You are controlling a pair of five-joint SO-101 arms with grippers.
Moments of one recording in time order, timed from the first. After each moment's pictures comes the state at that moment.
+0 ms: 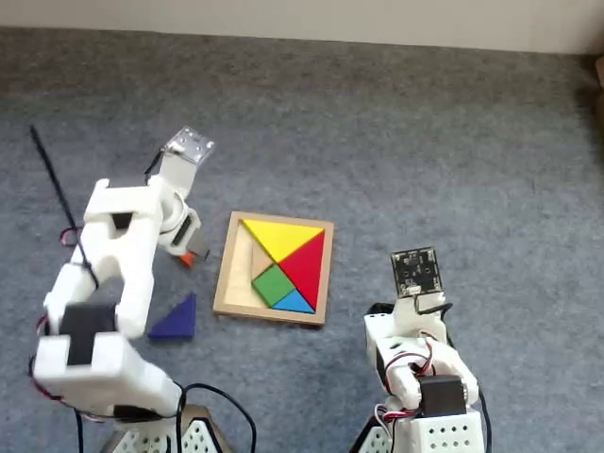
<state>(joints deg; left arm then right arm) -11.7 7.7 25.6 54.5 -25.5 -11.6 -103.9 96.0 65.1 6.7</state>
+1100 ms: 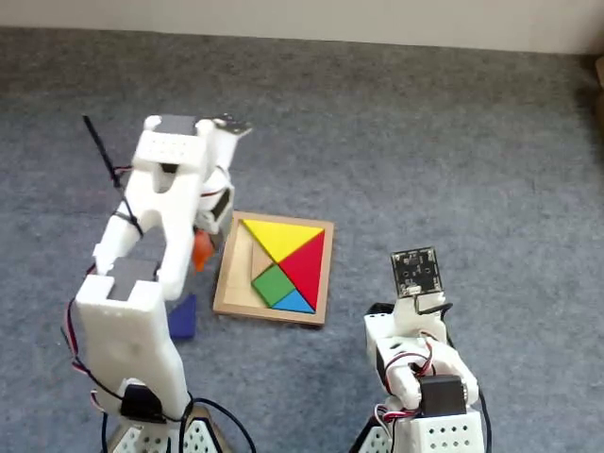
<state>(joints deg) 0.9 26.6 -11.4 93.0 -11.8 -11.6 -103.9 96.0 65.1 6.7</state>
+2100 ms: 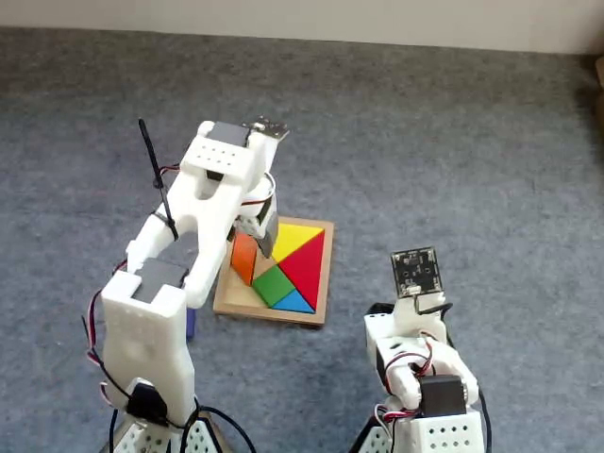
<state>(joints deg) 9.5 27.6 -11.6 89.5 0.7 -11.6 -103.9 96.0 65.1 6.7</state>
